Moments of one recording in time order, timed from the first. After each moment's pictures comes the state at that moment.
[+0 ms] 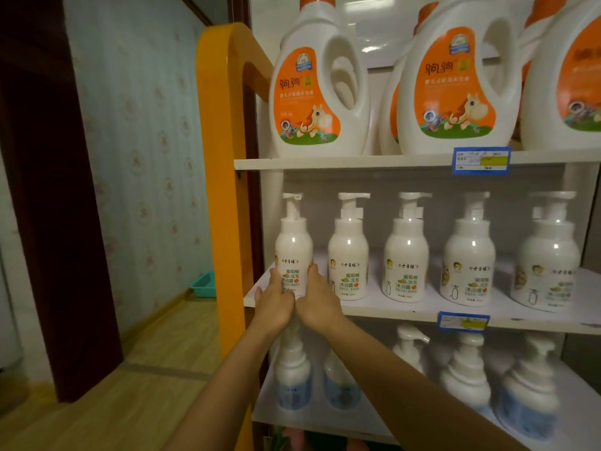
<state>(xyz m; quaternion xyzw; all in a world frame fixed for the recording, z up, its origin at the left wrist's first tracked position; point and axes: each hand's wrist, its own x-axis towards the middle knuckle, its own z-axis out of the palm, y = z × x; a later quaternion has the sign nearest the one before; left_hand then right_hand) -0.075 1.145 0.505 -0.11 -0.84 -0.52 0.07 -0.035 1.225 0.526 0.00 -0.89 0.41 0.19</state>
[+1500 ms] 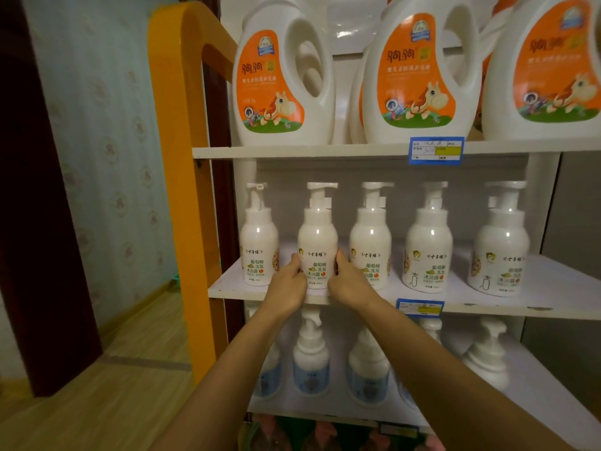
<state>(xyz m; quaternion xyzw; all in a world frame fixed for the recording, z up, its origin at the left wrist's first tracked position) -0.022 1.209 0.536 -0.20 -0.82 -0.53 0.06 -0.003 1.319 0.546 -0.05 -0.90 0.41 0.16</state>
